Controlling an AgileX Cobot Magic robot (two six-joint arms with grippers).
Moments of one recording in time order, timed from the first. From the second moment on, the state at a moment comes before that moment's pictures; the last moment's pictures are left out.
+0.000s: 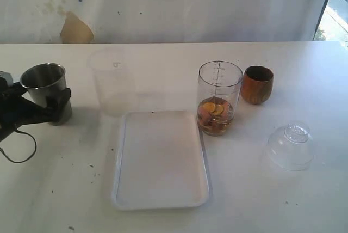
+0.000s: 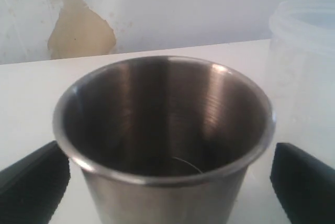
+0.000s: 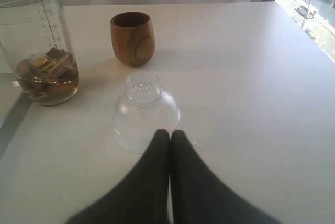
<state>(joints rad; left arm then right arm) 0.02 2.02 -0.56 0.35 -1.20 -0.11 -0.05 0.01 0.00 -0.08 0.36 0.13</state>
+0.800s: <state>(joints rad) 0.02 1.29 -0.25 0.32 -1.12 -0.04 -0.05 0.01 0.00 -0.08 0.36 0.13</state>
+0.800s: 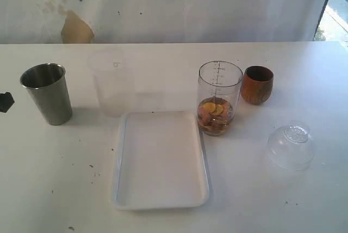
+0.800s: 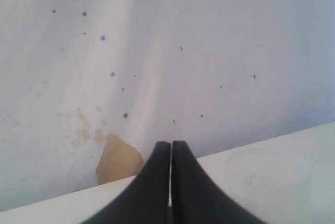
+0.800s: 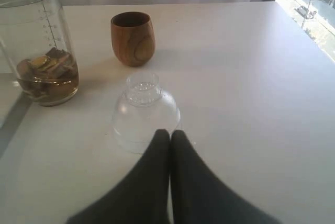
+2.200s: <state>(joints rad) 0.02 0.49 -0.25 0.82 -0.08 -0.89 -0.05 0.01 0.00 -0.08 0.36 0.16</state>
